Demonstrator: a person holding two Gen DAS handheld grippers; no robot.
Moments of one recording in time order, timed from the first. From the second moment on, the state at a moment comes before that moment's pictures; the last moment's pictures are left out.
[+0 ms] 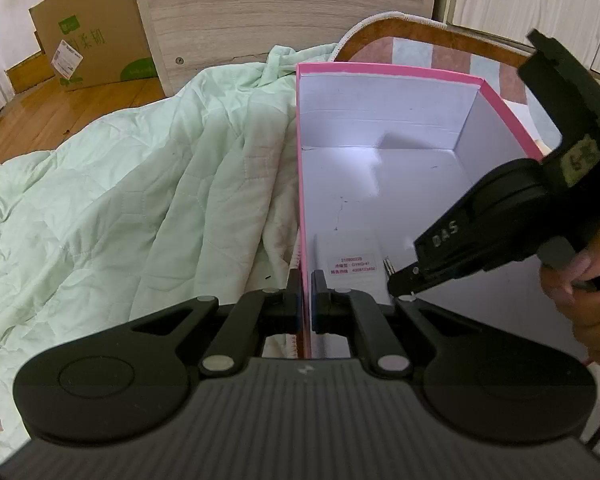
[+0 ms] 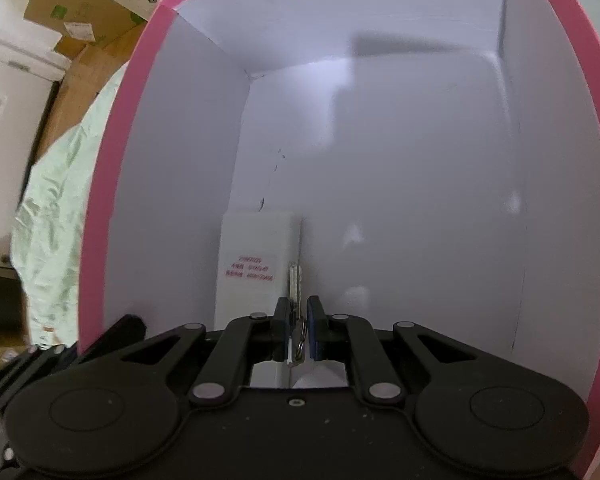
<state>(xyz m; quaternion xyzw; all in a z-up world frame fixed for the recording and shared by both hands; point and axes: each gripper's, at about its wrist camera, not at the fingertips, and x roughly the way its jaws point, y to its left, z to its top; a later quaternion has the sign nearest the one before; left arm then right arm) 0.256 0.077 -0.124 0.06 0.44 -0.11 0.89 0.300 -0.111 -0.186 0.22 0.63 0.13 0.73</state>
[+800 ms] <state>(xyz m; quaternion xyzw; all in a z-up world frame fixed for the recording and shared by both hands) 0.253 0.067 -0.121 0.10 0.44 -0.10 0.89 0.172 -0.205 -0.086 0.13 0.45 0.15 0.87</state>
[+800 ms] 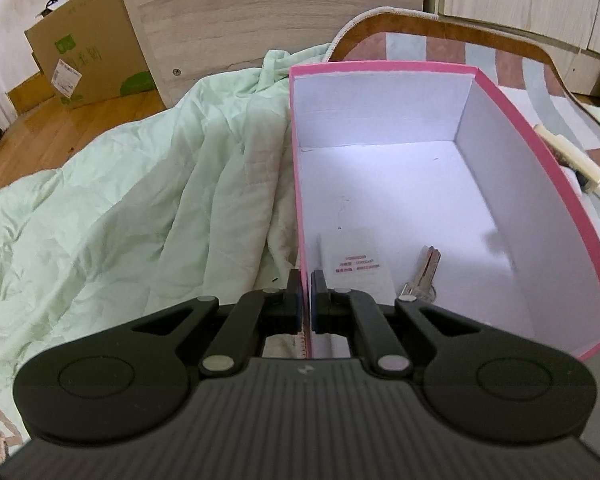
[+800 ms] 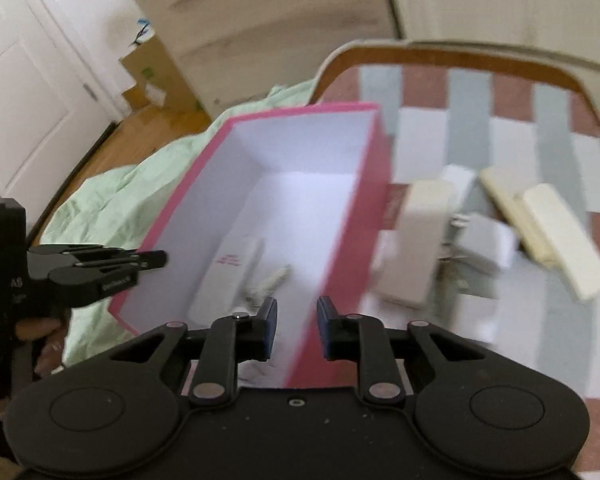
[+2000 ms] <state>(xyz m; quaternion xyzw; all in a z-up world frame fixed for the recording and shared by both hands) 0.248 0.055 -0.122 0.14 0.43 -0.09 0.89 0.201 -0.277 -0.174 0.12 0.49 -0.04 0.86</state>
